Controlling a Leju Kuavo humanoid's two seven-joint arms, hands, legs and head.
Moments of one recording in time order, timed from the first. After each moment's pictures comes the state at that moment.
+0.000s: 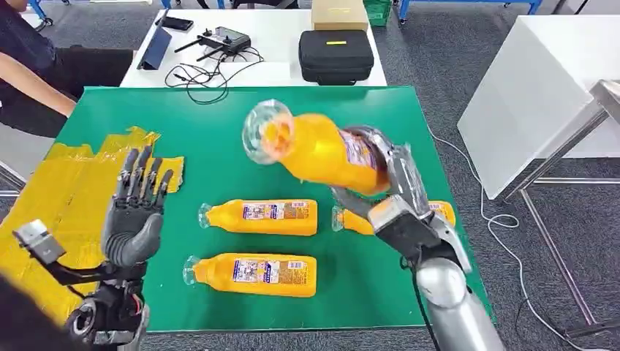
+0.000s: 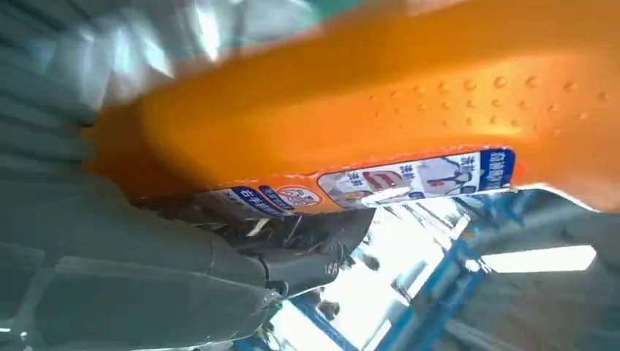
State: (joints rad) left arm -0.03 -0.08 -0.06 -1.39 0.29 -0.27 -0.31; right arm -0.28 -0.03 0.33 -1.40 0.38 -0.03 -0.24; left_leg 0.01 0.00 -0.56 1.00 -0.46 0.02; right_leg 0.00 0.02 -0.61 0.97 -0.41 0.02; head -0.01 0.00
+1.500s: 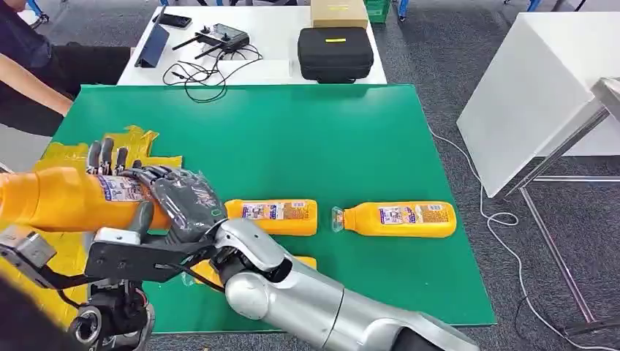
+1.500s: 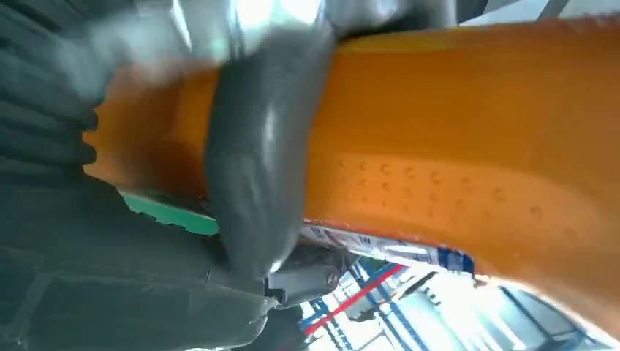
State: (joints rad) left arm 0.03 -0.14 -0.07 -1.55 0.12 0.10 -0.31; right arm -0.68 0.36 1.11 -0.75 0.39 -0.23 0.08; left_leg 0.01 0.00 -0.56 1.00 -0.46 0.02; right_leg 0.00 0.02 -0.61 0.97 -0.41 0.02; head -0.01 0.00
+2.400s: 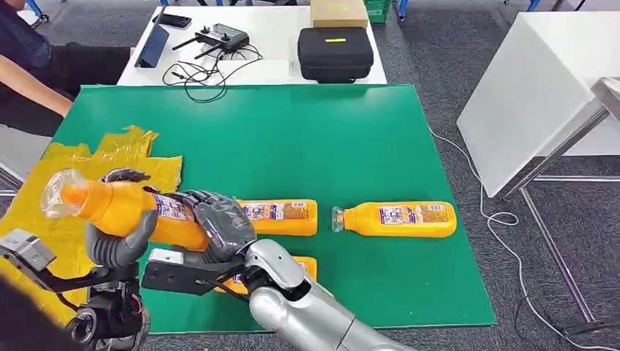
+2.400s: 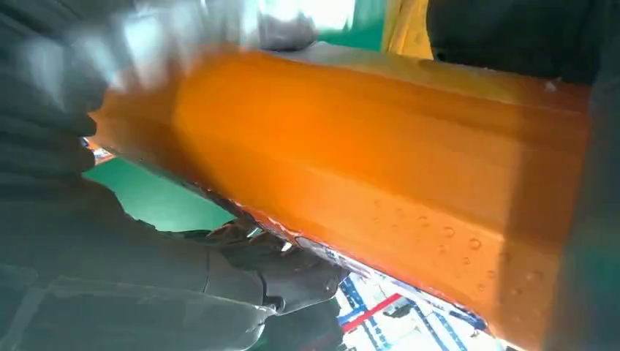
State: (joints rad) left arm 0.02 -0.09 -0.07 -1.50 0.19 0.01 -0.35; right arm -0.47 0.36 0.89 -0.65 0.66 -0.22 -0.06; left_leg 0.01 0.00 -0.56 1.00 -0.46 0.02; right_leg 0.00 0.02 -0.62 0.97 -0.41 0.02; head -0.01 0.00
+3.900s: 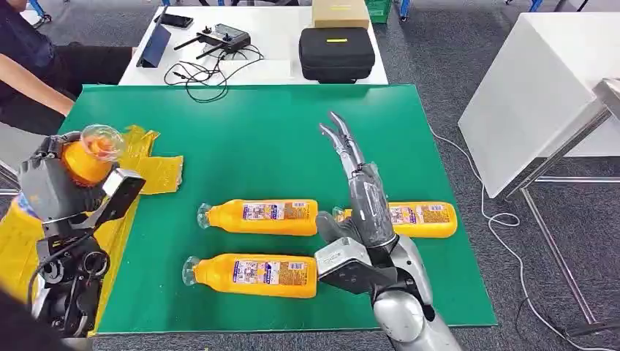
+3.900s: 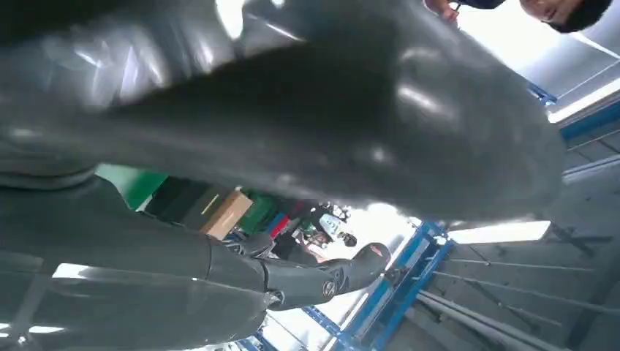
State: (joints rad) left arm -0.32 0.09 0.13 -1.00 -1.30 0.70 -0.15; right arm -0.18 0.04 0.51 -1.48 0.56 -0.20 -0.21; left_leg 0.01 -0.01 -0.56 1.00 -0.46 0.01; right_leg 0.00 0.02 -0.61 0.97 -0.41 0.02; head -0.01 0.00
